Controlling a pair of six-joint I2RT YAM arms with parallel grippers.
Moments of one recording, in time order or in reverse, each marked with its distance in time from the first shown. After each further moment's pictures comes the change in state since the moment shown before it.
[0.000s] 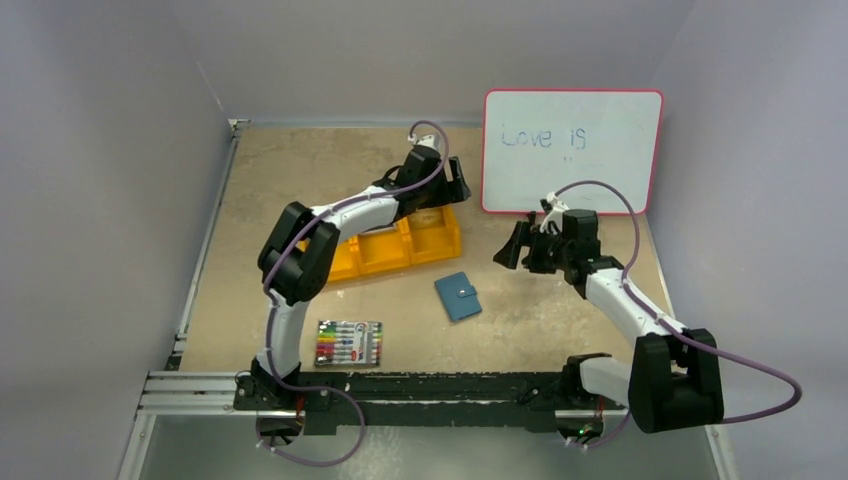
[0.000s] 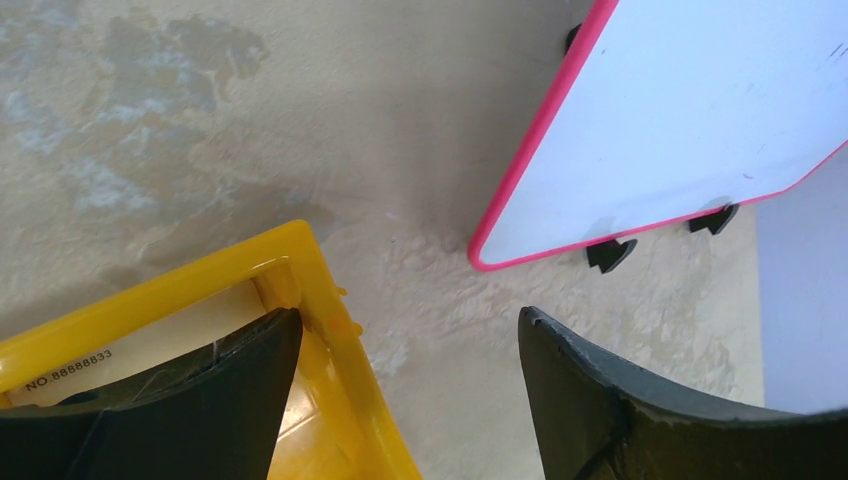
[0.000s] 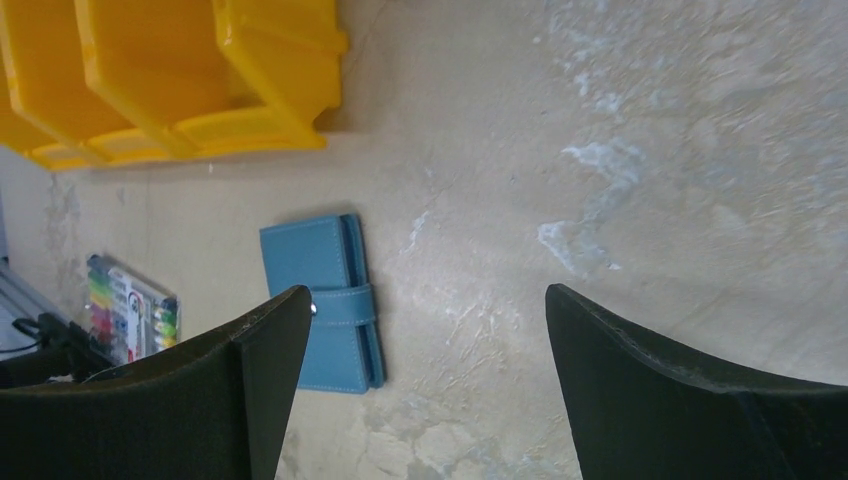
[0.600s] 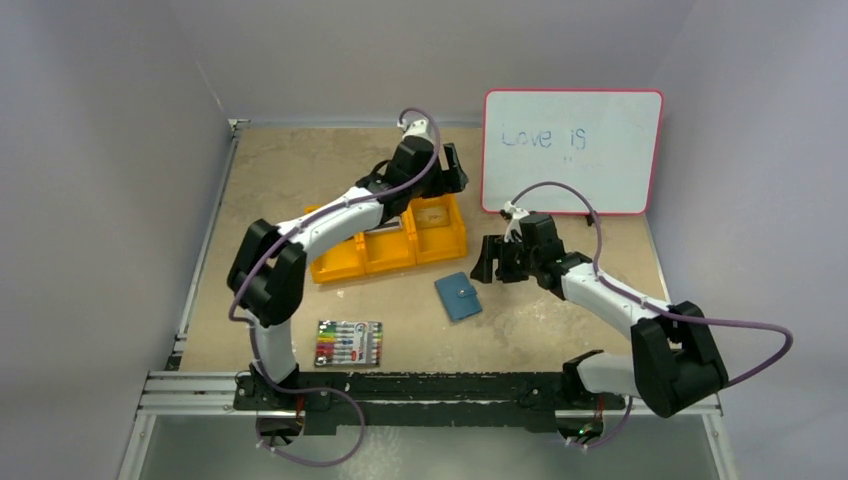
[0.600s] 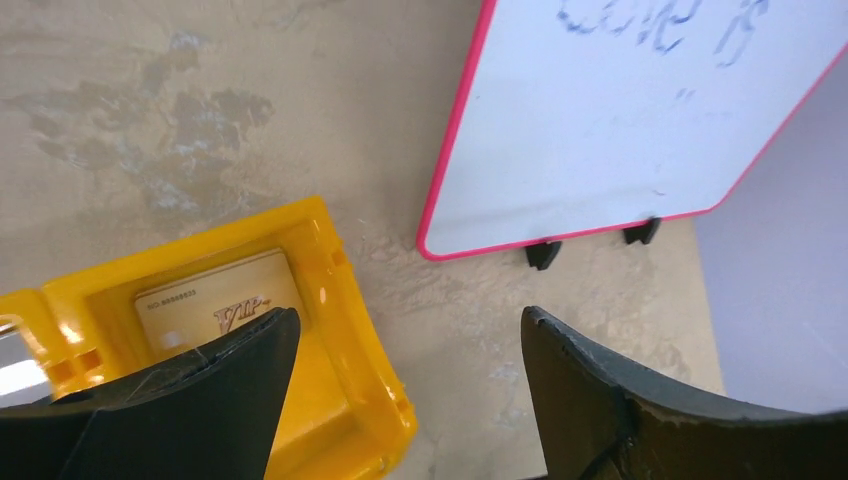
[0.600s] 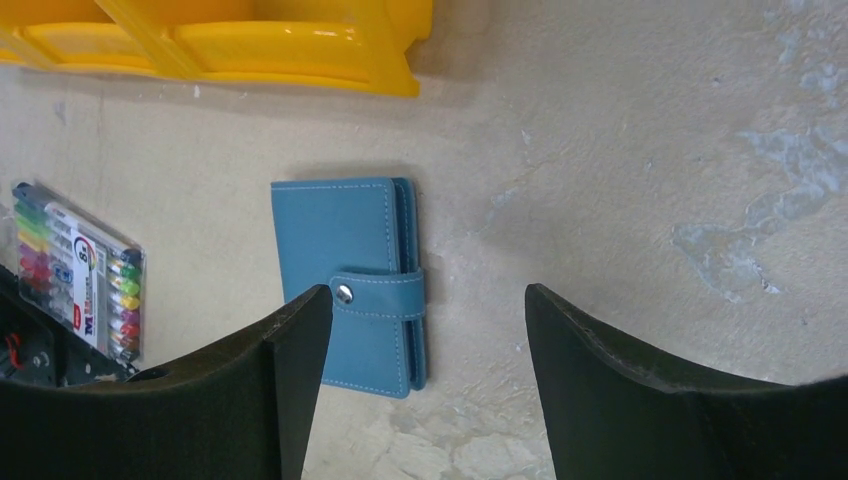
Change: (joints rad) left arm -0.034 -0.161 -0.021 -0.061 -0.105 0.031; right arm 0.267 0.095 0.015 0.006 0.130 0.023
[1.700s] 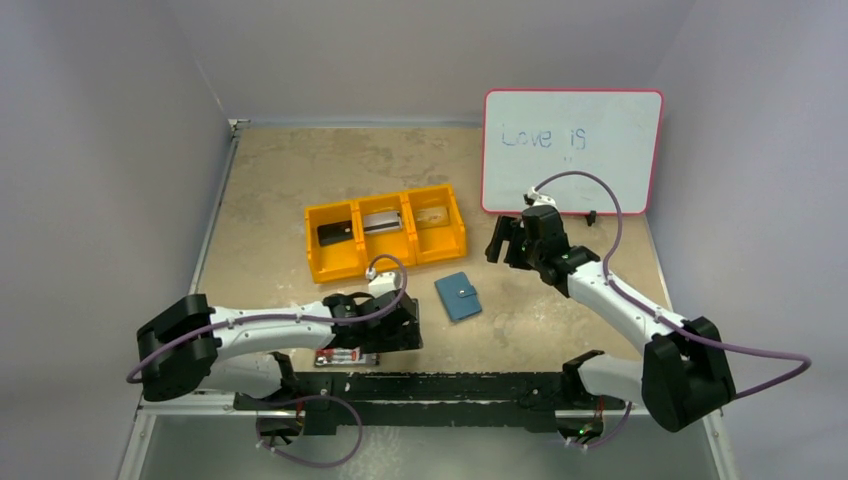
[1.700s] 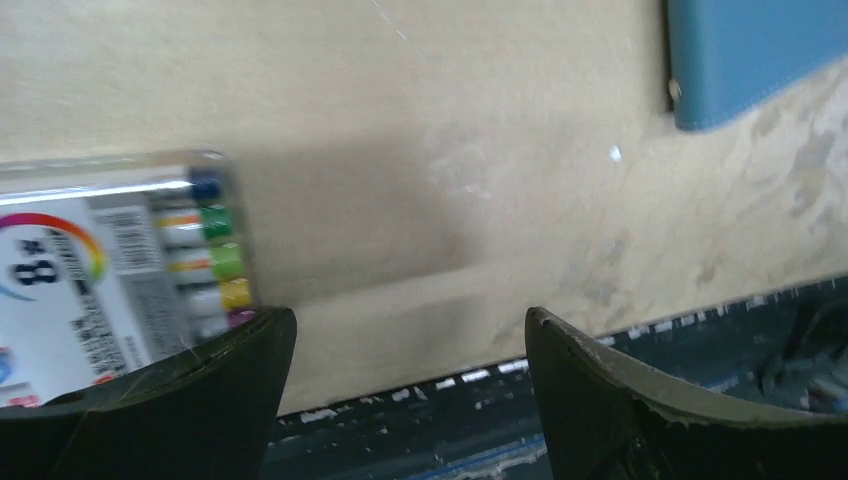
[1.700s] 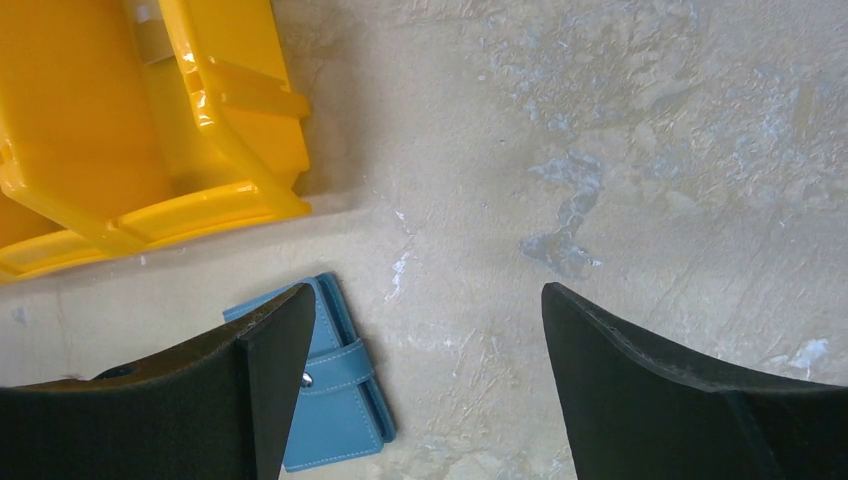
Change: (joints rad) left arm -0.490 -0.642 -0.899 -0.340 -0.087 -0.498; right arm 0.029 -0.071 0.086 -0.101 0.385 0.160
